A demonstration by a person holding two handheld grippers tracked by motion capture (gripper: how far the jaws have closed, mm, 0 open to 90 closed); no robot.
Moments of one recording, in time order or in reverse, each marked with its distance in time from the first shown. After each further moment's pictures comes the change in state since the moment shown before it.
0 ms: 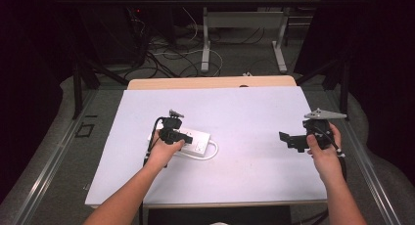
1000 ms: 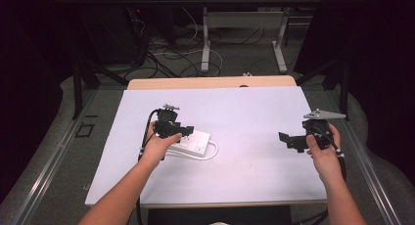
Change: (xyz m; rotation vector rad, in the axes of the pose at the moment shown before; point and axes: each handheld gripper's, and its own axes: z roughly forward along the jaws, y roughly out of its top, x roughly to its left) left arm 0.002 0.011 -0.025 -0.205 0.038 0.104; right arm 0.000 -0.001 0.002 0.004 0.007 0.005
